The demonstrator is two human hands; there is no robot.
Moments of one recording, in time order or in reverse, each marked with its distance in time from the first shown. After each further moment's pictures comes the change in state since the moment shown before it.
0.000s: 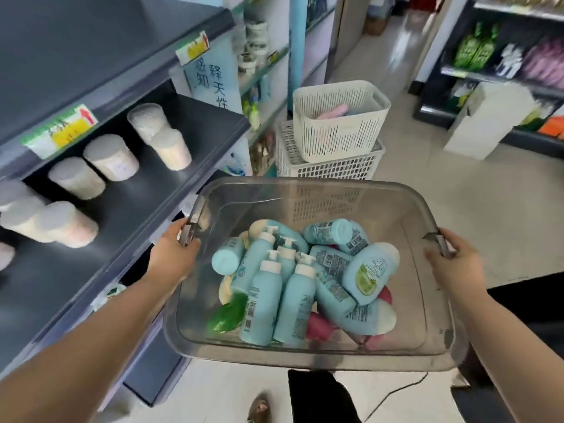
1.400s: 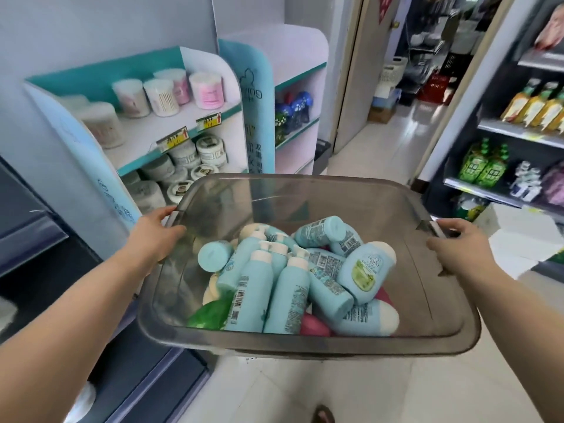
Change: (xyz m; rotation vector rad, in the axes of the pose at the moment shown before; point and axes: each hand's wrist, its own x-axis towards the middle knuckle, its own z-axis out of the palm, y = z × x) left_hand 0.364 0.430 0.172 -0.110 0.132 0.027; right_hand 0.577 -0.288 0.009 0.034 -0.112 -0.121
